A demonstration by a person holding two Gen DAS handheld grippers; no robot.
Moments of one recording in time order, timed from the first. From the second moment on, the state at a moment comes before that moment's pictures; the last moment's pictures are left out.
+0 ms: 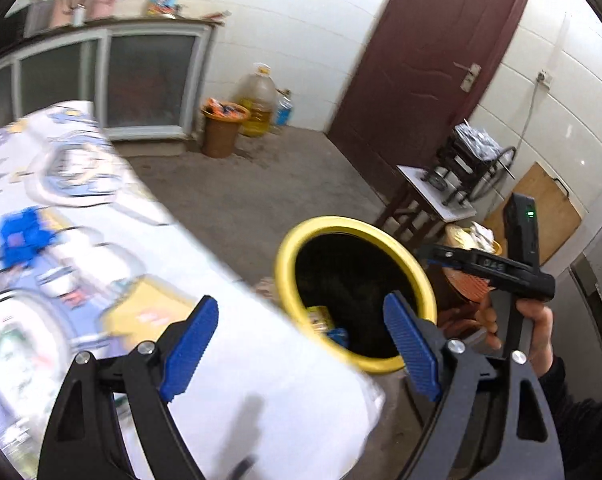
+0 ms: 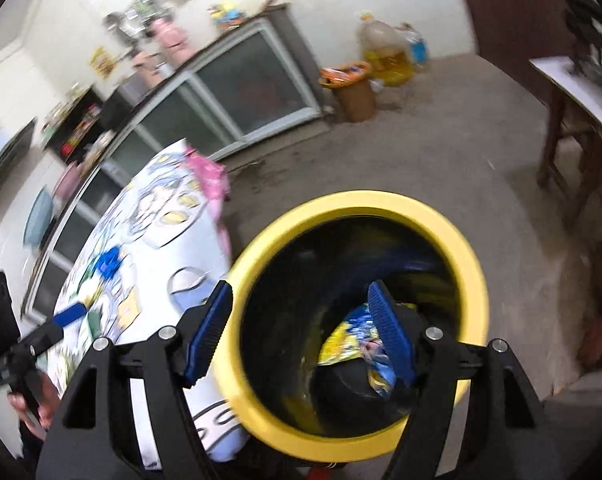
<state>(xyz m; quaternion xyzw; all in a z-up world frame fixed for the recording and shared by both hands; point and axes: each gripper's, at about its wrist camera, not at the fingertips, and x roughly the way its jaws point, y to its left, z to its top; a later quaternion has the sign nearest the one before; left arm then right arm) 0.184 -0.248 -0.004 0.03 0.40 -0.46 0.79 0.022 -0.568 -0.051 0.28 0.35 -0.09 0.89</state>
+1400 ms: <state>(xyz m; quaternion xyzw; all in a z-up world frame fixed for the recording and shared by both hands) 0.235 0.048 -0.043 0.08 0.40 -0.27 0.87 0.133 -0.151 -0.044 -0.17 0.32 0.25 0.90</state>
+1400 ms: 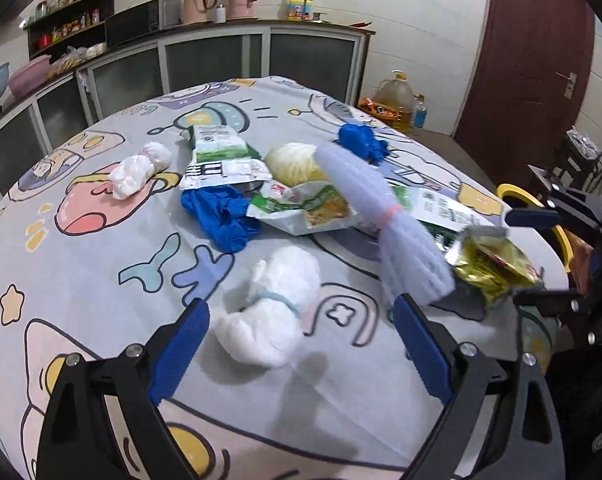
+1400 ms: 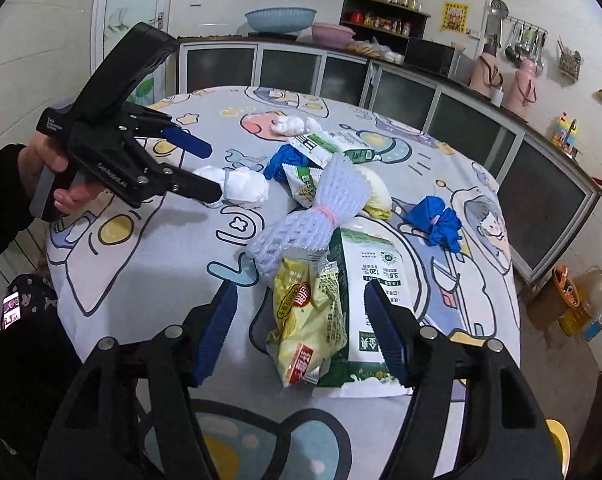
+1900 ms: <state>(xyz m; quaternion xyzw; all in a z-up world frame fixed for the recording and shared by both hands) 0.271 0.030 -0.074 0.09 0.45 -0.25 0.85 0.161 -0.154 -0.064 -0.14 0.38 0.25 0.88</state>
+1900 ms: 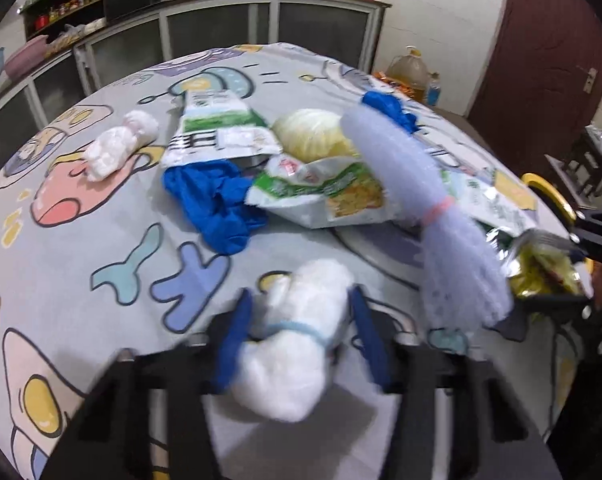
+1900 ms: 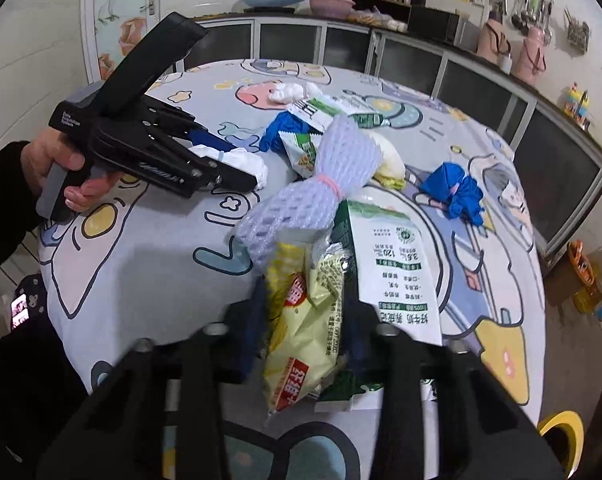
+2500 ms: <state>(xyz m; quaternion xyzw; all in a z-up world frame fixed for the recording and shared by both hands) 0.200 0.061 -0.004 0.07 0.39 -0.24 0.89 0.123 -0.196 -0.006 -0.01 0.35 0.29 0.89</state>
